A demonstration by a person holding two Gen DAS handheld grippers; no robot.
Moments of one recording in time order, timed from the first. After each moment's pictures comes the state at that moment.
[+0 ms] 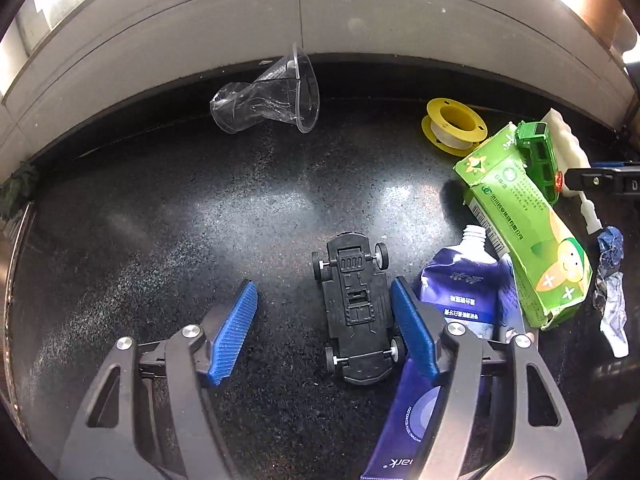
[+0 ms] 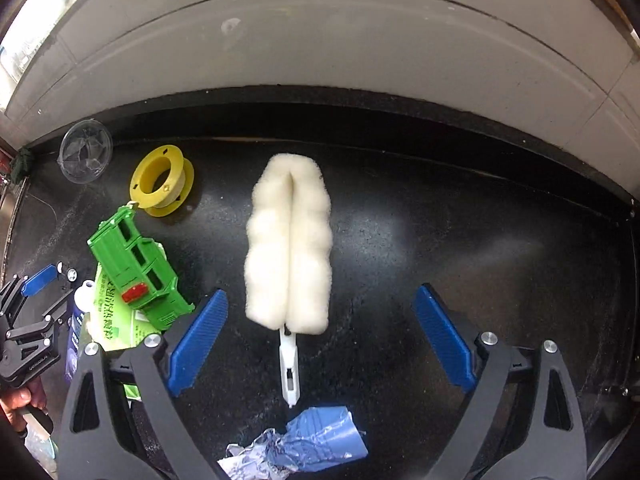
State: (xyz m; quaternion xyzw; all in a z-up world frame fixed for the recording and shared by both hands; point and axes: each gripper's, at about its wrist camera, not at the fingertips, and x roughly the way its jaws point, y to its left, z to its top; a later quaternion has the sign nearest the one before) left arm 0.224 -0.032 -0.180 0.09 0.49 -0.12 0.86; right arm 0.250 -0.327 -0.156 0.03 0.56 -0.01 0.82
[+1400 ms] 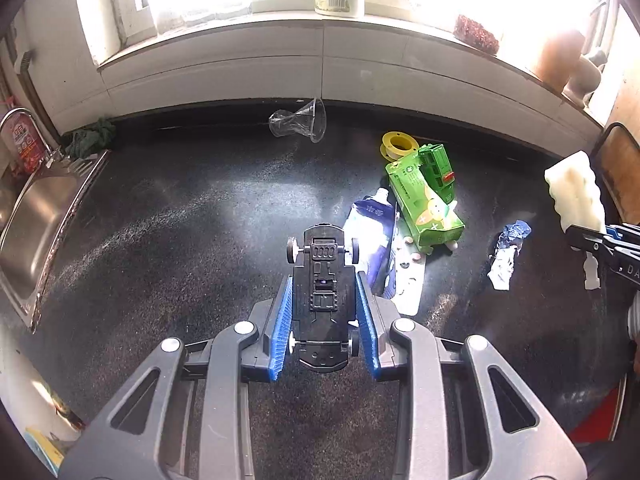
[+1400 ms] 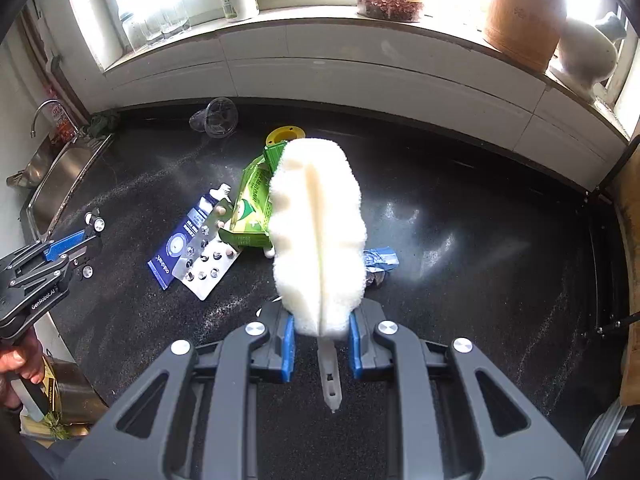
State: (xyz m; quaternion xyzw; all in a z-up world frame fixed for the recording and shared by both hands) left arm 0.073 -0.017 -0.071 0.02 0.47 -0.06 0.88; right arm 0.074 -0.285 -0.052 -0.01 0.49 0.07 0.87
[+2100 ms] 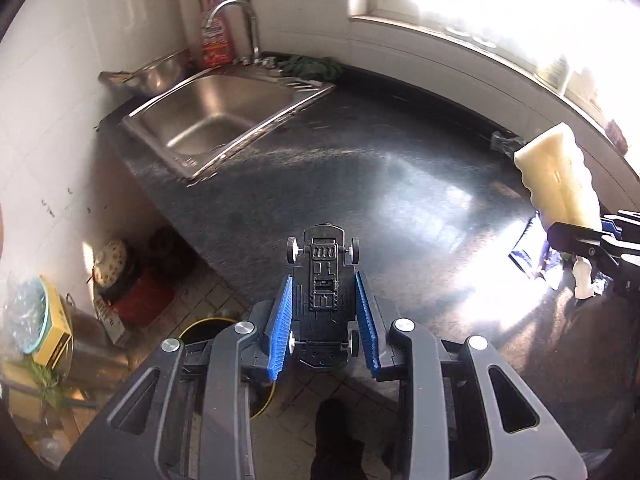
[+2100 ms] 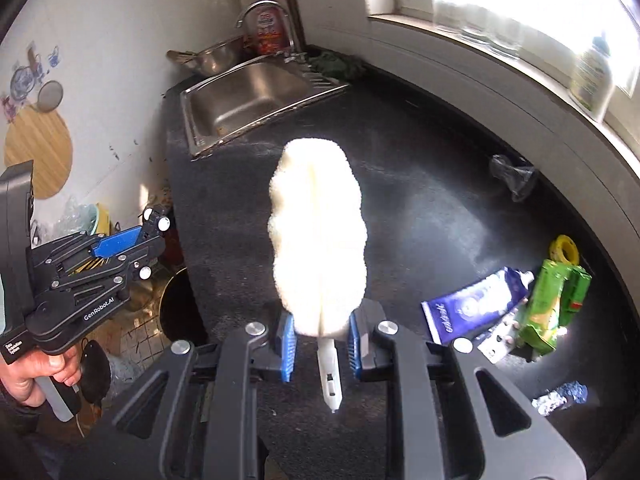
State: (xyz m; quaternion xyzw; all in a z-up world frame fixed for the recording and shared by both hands) left arm -0.087 0.188 -0.060 -0.10 0.44 0.20 0.87; right arm 0.022 0.023 -0.040 -0.17 0.45 0.41 0.77
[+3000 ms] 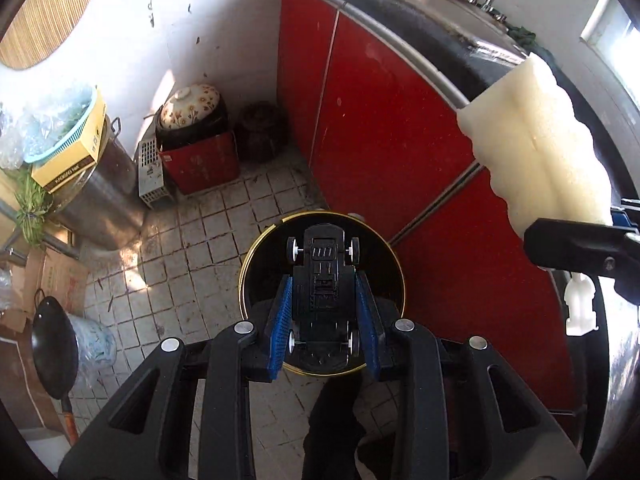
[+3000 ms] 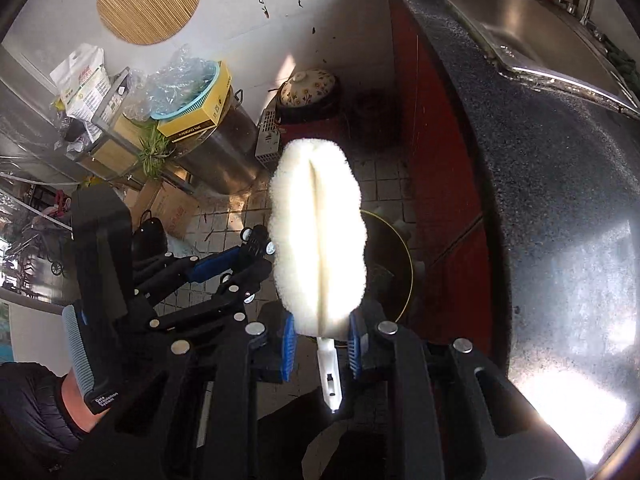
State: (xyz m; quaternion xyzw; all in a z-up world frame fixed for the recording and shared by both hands) left arm -0.237 0.357 -0.237 -0.30 0.46 0.35 0.76; right arm -0.120 0.310 -0.194 -0.31 0.52 0.55 0.57
